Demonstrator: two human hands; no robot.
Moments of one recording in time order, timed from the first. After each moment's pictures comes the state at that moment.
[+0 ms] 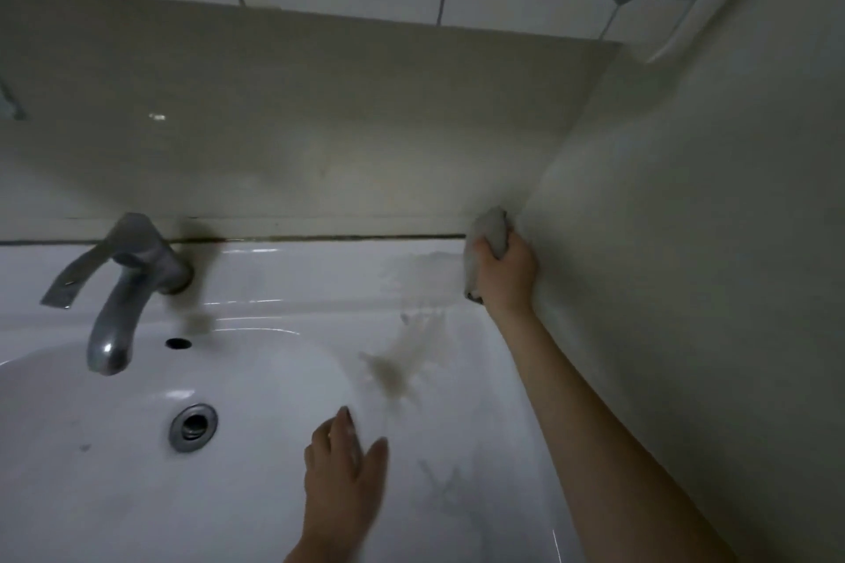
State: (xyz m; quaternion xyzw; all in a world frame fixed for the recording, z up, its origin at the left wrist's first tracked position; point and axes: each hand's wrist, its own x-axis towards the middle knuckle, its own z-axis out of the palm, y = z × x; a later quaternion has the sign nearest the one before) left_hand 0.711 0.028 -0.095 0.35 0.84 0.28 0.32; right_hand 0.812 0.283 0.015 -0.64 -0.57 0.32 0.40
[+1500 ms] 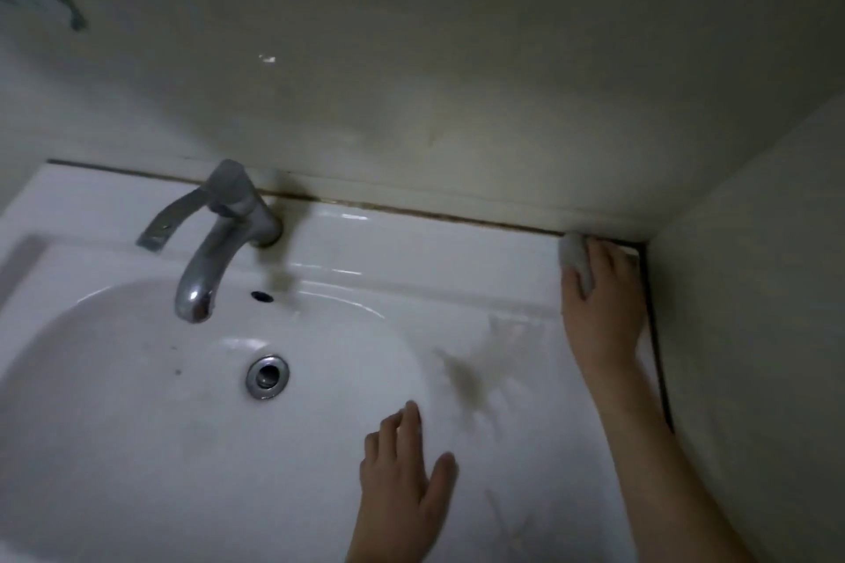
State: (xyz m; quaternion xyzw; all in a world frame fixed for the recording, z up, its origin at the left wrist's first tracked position) left_hand 0.708 0.026 -0.111 0.42 0.84 0.22 0.24; right_hand 0.815 0.304 -0.067 -0.58 -0.77 0.08 0.25
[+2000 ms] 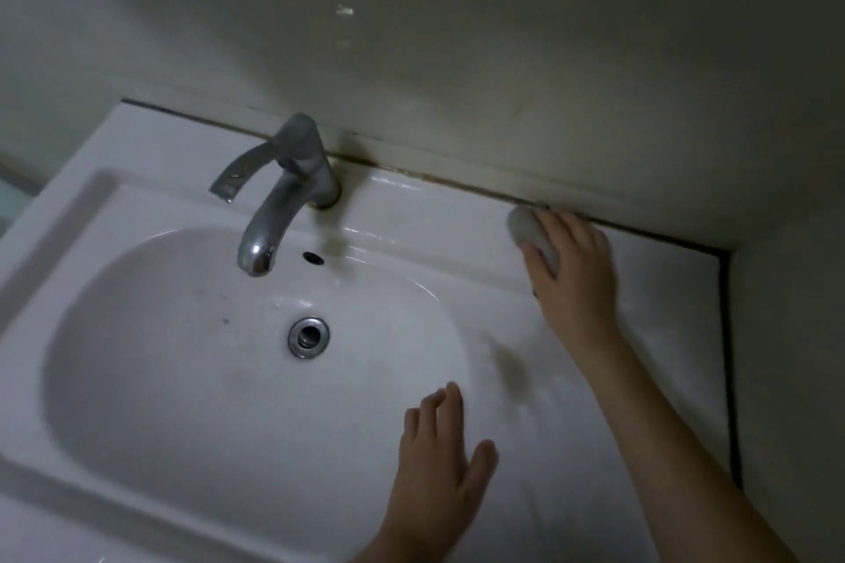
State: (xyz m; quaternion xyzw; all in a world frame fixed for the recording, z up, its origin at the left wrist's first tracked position) left_hand 0.709 0.025 -0.105 0.43 0.83 0.25 0.24; right_hand 0.726 0.276 -0.058 -0.40 -0.88 0.13 0.23
